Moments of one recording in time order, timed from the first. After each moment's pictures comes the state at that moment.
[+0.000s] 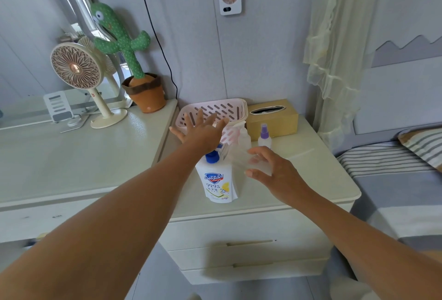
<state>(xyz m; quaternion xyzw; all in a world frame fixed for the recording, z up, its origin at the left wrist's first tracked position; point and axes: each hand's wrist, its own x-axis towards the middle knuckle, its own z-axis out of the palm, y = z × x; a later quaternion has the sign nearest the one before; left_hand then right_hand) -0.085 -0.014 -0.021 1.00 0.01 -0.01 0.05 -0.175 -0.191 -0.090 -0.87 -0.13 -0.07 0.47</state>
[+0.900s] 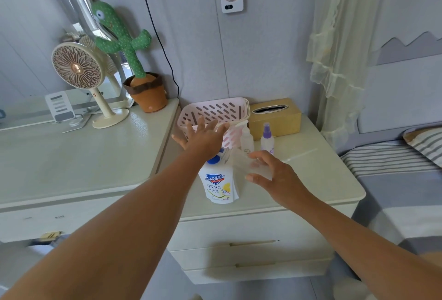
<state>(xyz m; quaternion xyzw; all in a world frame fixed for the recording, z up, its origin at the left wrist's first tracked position) -0.089 -0.011 -0.033 0.99 0.04 -0.03 0.09 -0.175 -0.186 -0.101 -0.87 -0.13 -0.06 0.47</state>
